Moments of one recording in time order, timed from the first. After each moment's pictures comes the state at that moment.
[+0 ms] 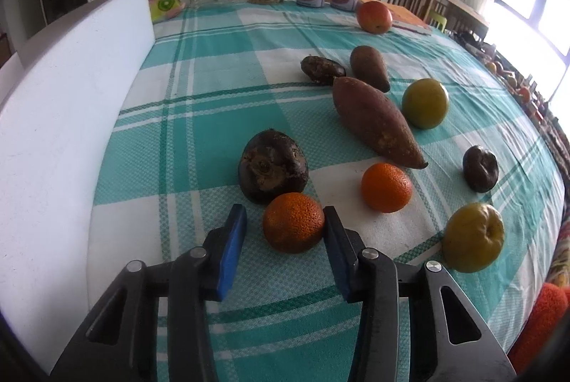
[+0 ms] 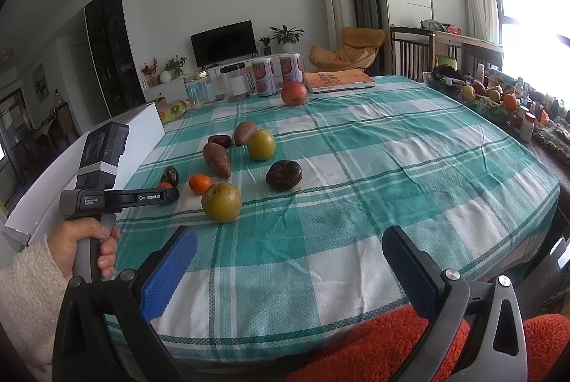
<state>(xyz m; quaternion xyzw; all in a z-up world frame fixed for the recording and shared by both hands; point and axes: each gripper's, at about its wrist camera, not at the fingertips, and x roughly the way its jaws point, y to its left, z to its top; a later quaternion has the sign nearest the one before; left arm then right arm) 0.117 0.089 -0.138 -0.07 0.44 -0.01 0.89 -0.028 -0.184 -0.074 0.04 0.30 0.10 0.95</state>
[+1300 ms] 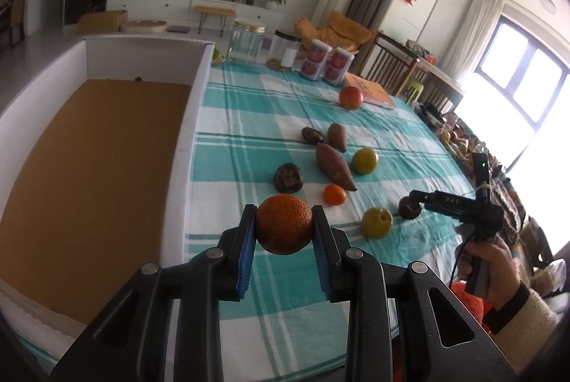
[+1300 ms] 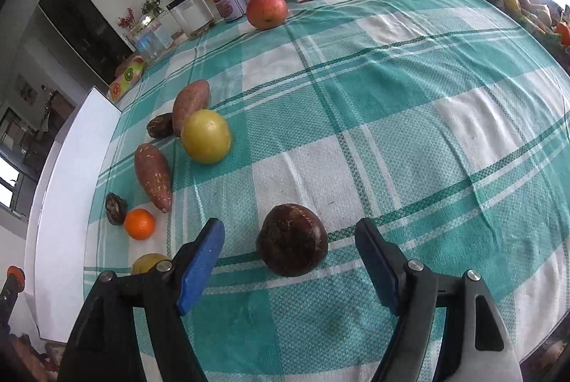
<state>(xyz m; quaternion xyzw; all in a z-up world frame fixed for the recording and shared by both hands) -0.016 0.162 -0.027 -0.17 0.36 -0.03 0.92 0.165 -0.197 -0.109 0.10 0.49 0.13 0.86</state>
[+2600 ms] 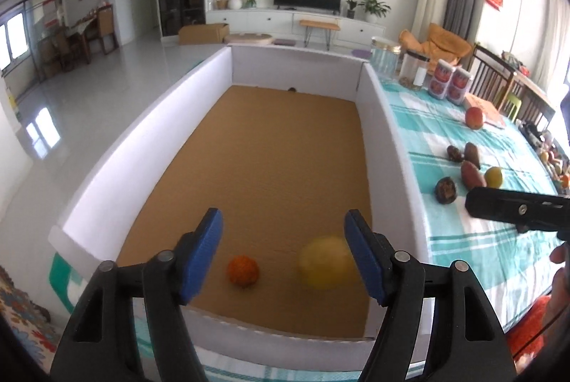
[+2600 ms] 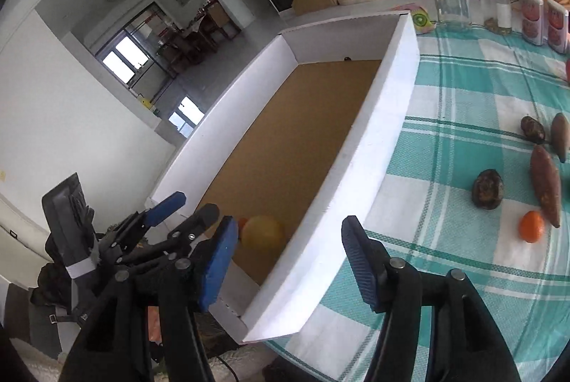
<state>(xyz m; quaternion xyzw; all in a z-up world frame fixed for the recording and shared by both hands) -0.055 0.256 -0.035 -0.11 0.35 0.16 0.92 0.056 0.093 -0.039 0.02 0.47 0.44 0.76</state>
